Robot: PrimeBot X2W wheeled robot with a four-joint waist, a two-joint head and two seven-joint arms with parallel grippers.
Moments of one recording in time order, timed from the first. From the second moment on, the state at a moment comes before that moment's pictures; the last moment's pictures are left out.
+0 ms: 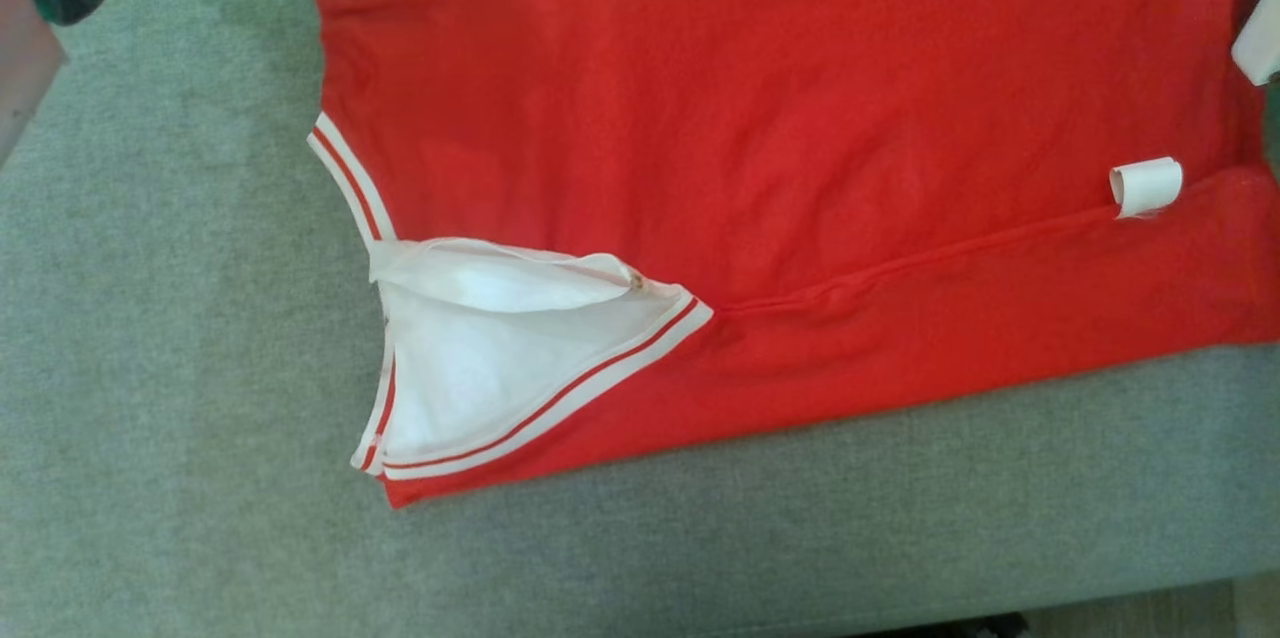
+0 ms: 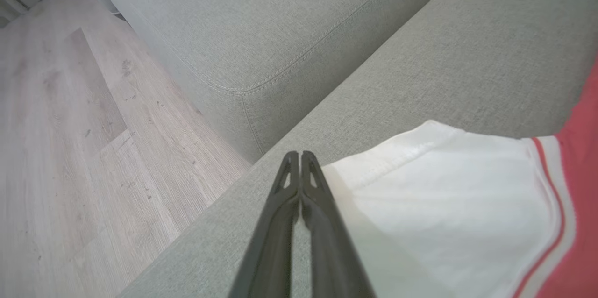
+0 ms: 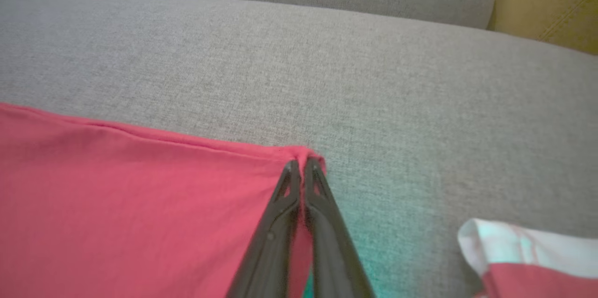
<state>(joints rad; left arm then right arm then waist) -1.45 0.58 -1.07 0.46 -0.75 -0.13 0.38 -1.08 -0.72 0.87 0.66 0.96 0.13 0.12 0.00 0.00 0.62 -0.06</state>
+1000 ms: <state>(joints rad) -1.12 0.73 -1.11 0.08 -0.77 0.02 0.06 -0.89 -0.80 0.89 0.62 1.10 0.13 -0.25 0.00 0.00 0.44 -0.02</state>
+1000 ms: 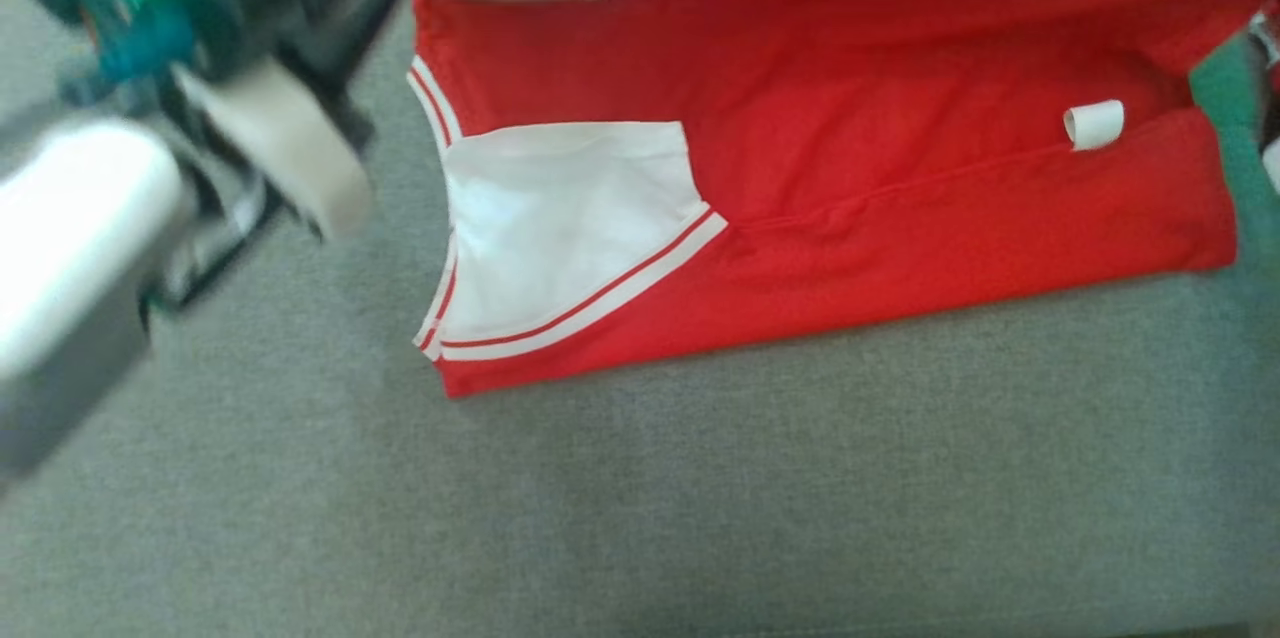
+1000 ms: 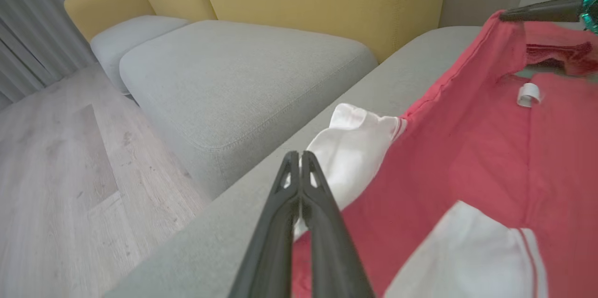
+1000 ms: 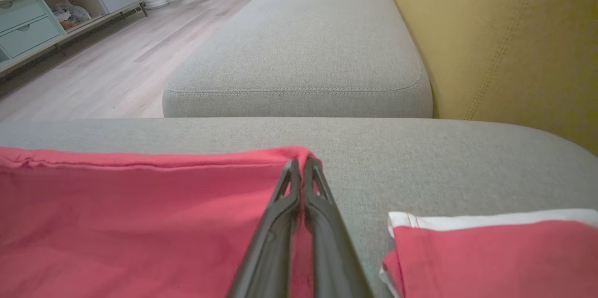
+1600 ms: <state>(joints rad) -0.77 0.82 -1.18 -0.23 -0.80 0.27 -0.04 -0.54 -0.80 0.62 0.55 1.02 0.13 -0.25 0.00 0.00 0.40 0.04</state>
